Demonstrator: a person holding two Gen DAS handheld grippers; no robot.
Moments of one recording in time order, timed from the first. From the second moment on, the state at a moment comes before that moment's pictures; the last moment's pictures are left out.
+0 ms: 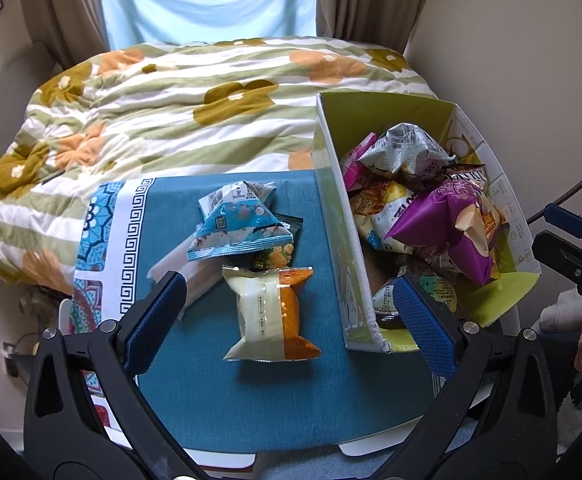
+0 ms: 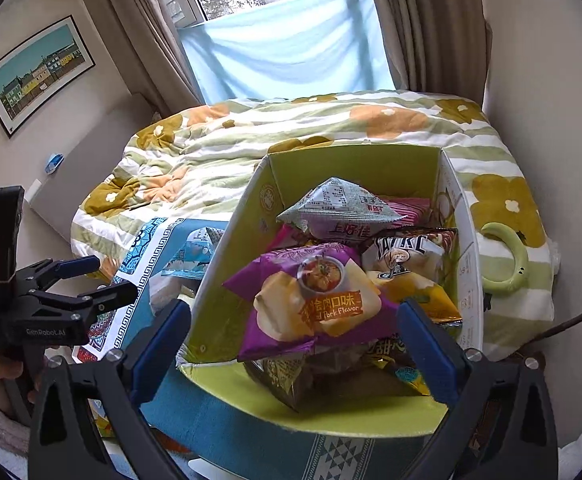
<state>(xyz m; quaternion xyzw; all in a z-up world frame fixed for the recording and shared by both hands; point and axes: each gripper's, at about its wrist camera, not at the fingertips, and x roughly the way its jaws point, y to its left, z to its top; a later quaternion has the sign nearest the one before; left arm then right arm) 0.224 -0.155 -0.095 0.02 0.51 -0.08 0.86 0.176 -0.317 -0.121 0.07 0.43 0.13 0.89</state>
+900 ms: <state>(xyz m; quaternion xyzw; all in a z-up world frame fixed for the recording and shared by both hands) 0.221 -0.040 -0.071 0.02 0.49 -0.07 0.87 0.168 -0.207 -0.107 0.04 0.39 0.17 0.90</state>
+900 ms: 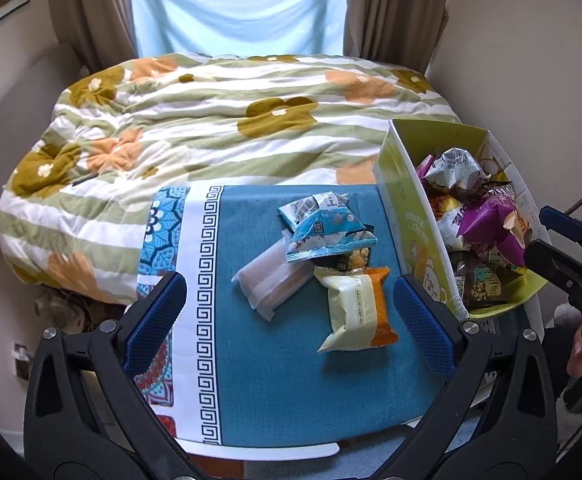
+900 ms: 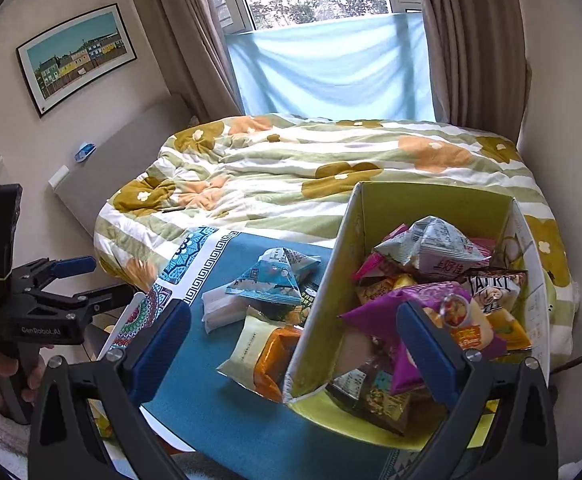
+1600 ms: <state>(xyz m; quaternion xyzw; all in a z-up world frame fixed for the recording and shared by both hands) 0.390 -0.068 -0.172 0.08 0.57 -0.24 0.79 0.181 -0.086 -0.181 0.11 0.45 -0.03 0.89</state>
